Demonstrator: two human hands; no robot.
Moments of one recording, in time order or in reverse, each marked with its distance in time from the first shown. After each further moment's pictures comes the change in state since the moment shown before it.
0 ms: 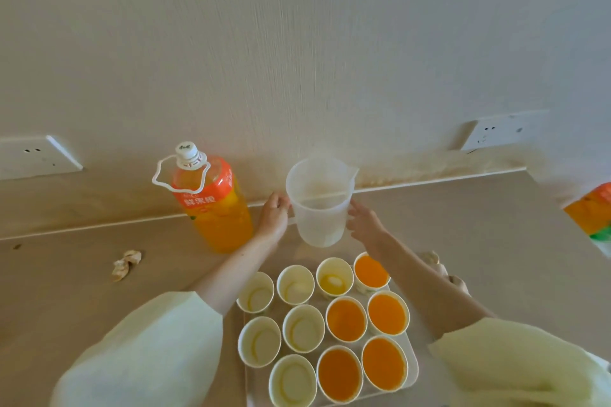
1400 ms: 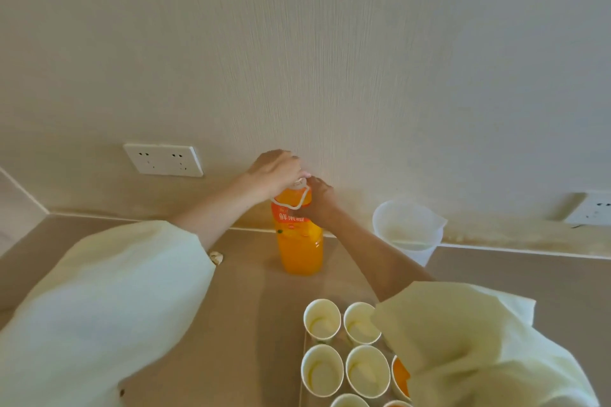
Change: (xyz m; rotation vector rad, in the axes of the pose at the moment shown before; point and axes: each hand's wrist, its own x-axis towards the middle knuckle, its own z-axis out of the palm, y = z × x) left_hand -0.010 0.121 -0.194 1.333 0.089 0.551; right_hand -0.020 -0.160 0.187 -0.601 -0.158 -0.644
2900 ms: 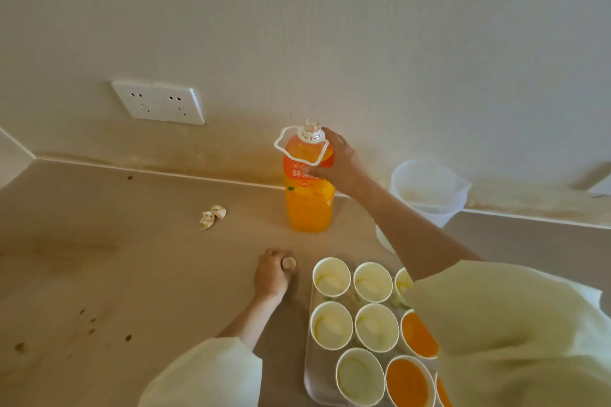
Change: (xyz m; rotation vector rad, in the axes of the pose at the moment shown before) left_hand -0.147 0.049 0.278 -0.736 -0.058 -0.664; right_hand -0.001 0.026 0.012 0.168 0.066 -0.083
